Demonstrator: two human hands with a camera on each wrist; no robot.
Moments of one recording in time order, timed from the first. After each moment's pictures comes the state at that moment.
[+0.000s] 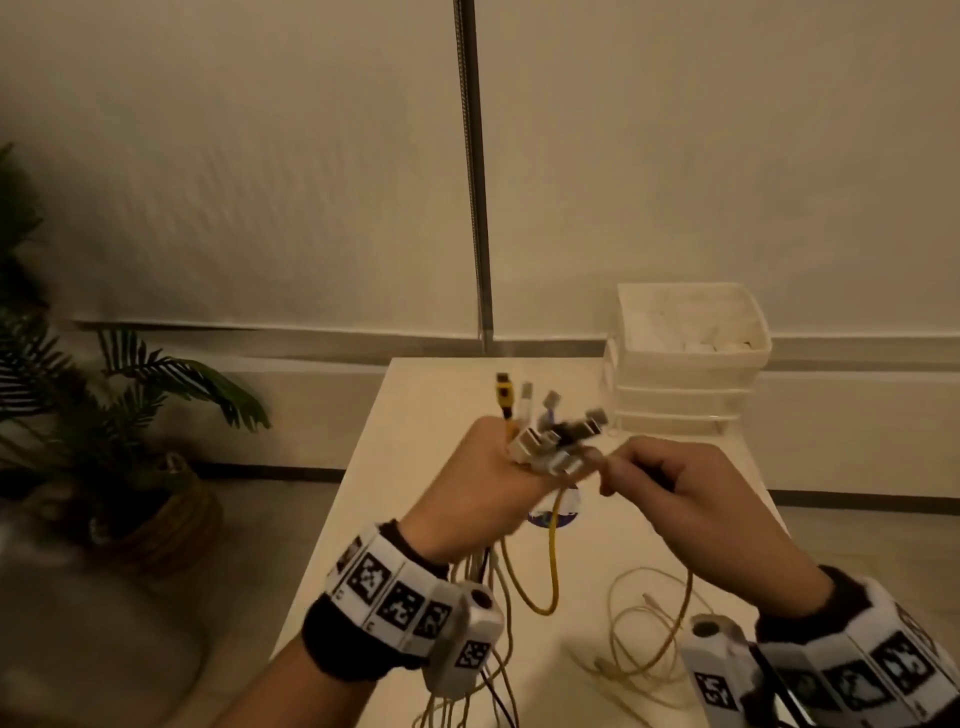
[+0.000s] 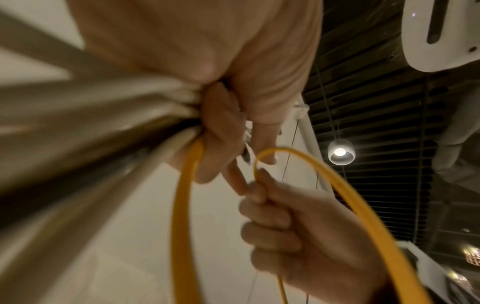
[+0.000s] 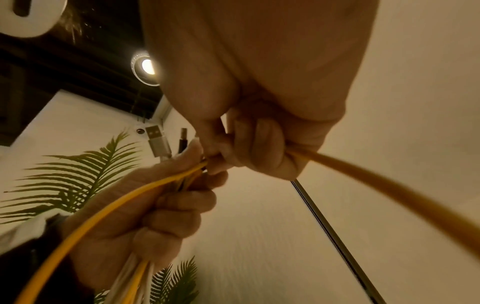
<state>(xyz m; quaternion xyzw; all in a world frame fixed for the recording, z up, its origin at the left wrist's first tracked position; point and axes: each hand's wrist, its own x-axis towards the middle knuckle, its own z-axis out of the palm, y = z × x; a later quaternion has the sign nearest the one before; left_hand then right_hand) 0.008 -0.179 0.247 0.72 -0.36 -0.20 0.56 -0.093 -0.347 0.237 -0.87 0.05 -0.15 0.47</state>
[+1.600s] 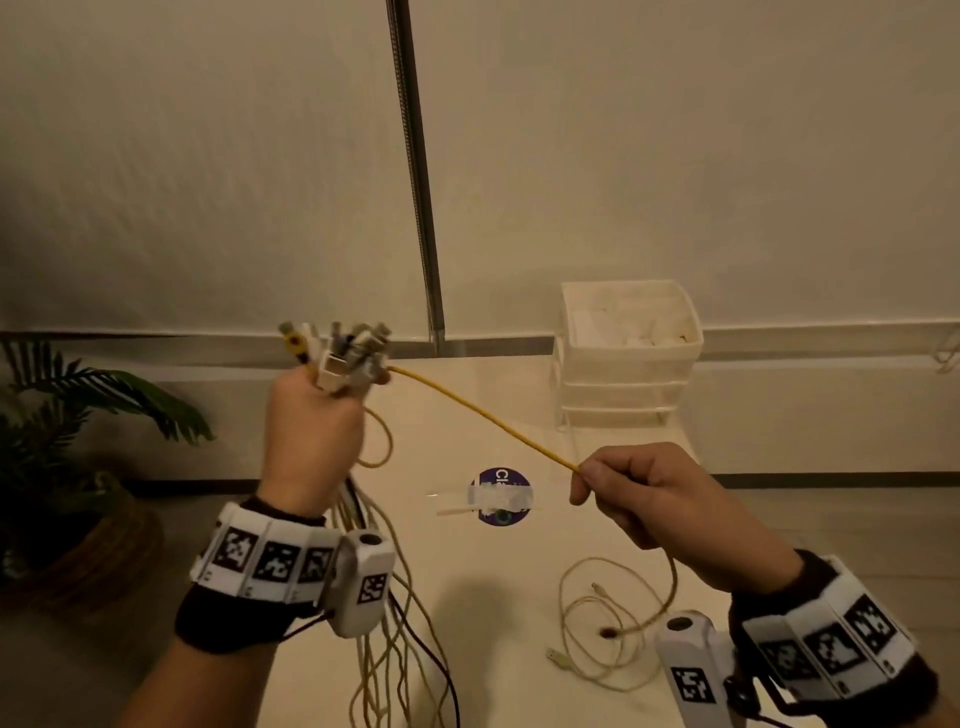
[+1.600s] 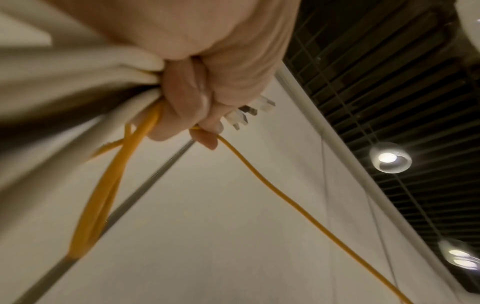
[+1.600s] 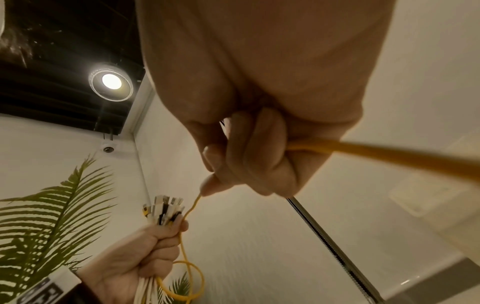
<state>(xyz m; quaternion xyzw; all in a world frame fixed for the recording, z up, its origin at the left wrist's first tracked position) 0.068 -0.154 0.245 0.77 -0.16 0.09 0.62 -0.114 -0.376 0.241 -0.79 0.10 -0.02 0.61</state>
